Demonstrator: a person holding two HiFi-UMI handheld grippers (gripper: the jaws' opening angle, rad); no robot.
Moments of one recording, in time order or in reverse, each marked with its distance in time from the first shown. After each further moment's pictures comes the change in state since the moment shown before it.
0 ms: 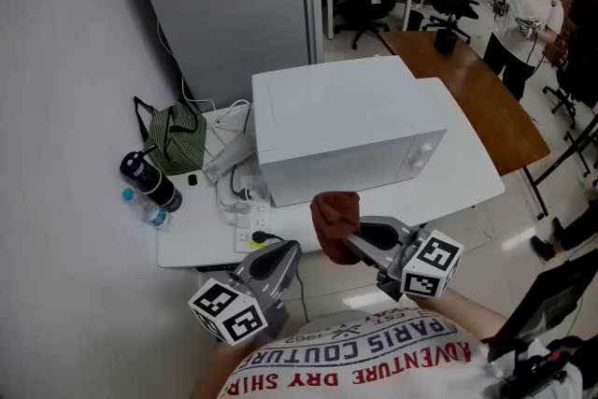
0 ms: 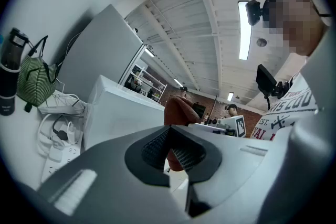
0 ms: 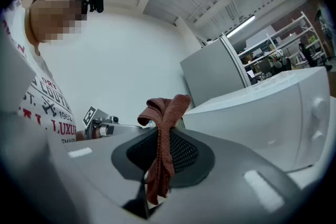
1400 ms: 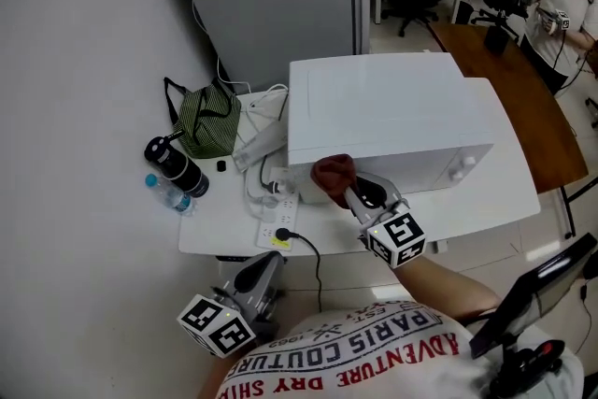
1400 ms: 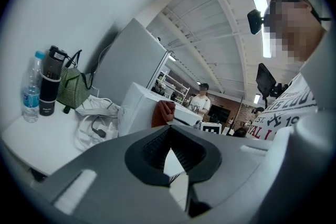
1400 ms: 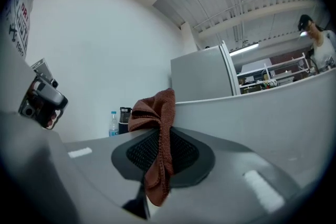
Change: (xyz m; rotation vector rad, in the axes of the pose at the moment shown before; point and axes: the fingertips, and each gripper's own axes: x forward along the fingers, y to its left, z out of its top) left arm -0.048 0.057 0.002 -0.033 -0.029 0.283; right arm 0.111 -0.120 -0.025 -0.235 -0.067 -0.211
